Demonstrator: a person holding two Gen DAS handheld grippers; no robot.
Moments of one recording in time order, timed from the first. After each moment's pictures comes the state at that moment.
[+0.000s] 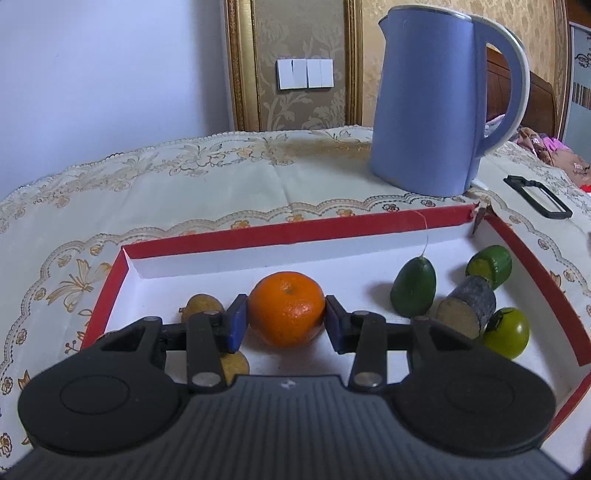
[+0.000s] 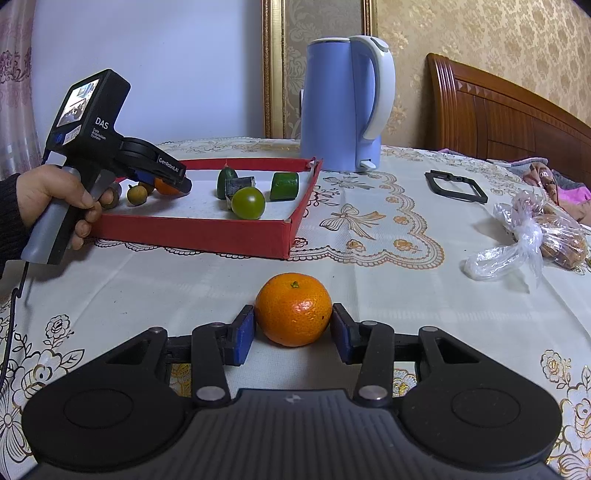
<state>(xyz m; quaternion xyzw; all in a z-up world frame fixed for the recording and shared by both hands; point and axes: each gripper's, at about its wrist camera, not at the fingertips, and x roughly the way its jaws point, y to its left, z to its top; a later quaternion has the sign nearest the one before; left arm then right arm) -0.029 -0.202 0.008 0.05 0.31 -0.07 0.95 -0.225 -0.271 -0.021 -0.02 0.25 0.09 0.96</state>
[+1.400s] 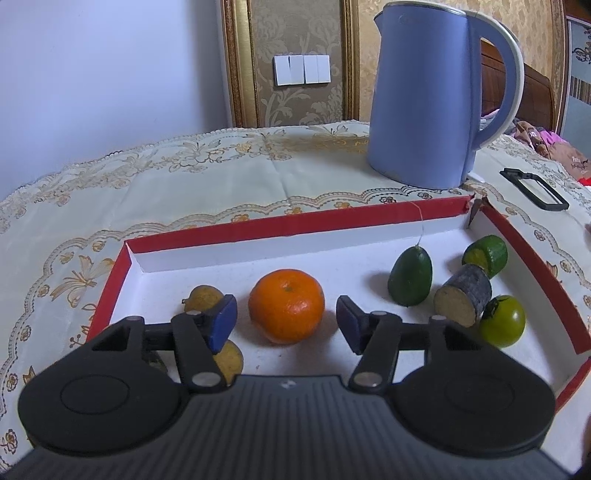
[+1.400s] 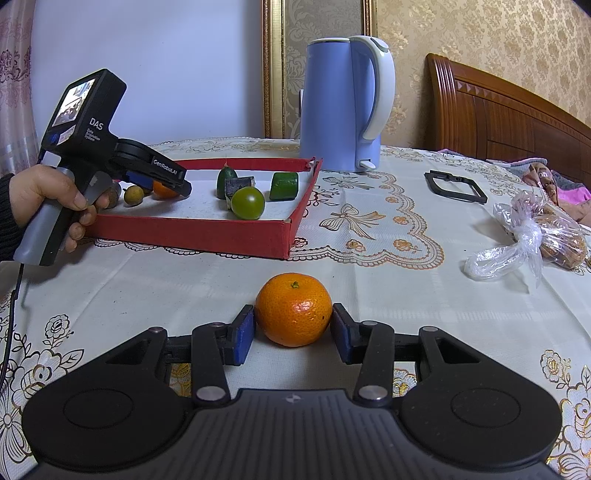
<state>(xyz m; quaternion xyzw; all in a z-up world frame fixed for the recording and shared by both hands) -0.037 -0.200 0.008 0.06 0.32 -0.07 0.94 -0.225 -0.270 -0.021 -0.02 0.25 0.09 0.96</state>
